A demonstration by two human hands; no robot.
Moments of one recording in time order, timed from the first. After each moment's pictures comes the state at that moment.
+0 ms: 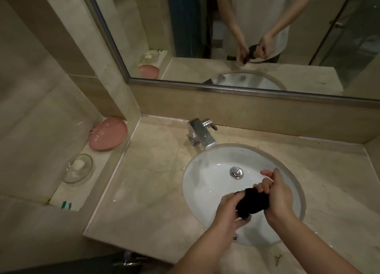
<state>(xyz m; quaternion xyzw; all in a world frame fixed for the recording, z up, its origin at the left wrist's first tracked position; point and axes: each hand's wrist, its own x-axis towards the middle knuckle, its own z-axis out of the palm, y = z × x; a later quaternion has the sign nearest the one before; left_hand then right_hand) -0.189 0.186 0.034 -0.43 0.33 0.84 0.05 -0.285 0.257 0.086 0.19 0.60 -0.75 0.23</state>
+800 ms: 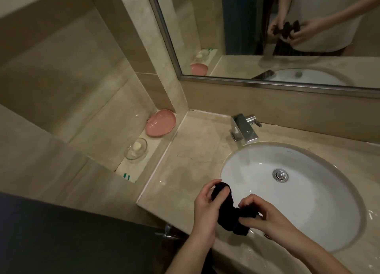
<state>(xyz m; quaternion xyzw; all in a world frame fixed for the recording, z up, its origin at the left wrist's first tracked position) -0.089 0.139 0.101 -0.47 0.45 0.72 -0.22 -0.215 0.261 0.081 -0.28 0.60 -0.52 0.54</state>
